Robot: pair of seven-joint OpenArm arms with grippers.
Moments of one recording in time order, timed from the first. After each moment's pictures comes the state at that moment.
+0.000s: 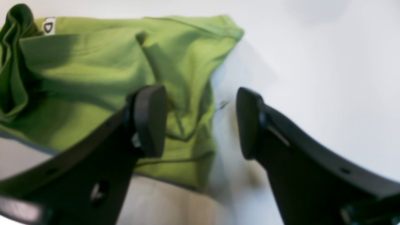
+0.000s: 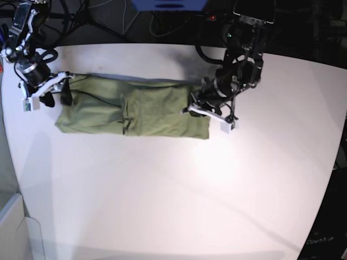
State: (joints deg) left arm 7.8 -2.1 8.7 87.7 -41.2 14.5 40.8; right arm -20.4 10.9 31.0 93.1 24.3 36.8 -33.1
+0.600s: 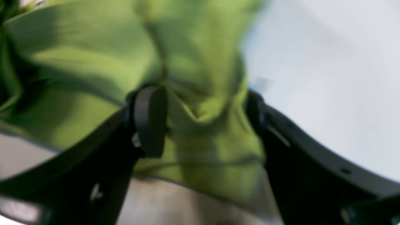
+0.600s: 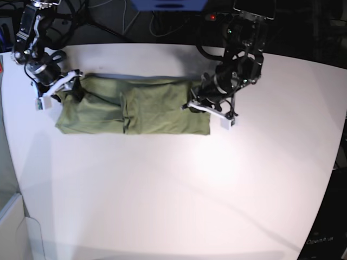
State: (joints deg) left arm 9.4 -2.1 8.8 90.1 -41.1 15.1 41.9; right arm -17.8 10.6 27.0 85.4 24.3 38.3 -32.7
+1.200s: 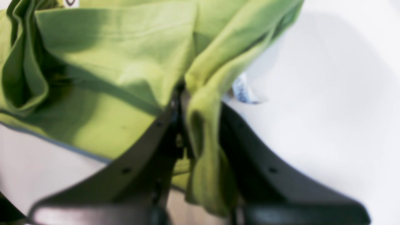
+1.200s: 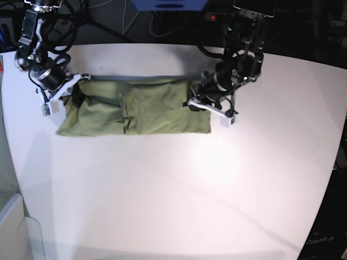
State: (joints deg) left arm 10.3 -2.1 8.8 90.2 -41.1 14.9 41.3; right arm -16.9 12.2 23.2 87.2 24.1 38.3 -33.0
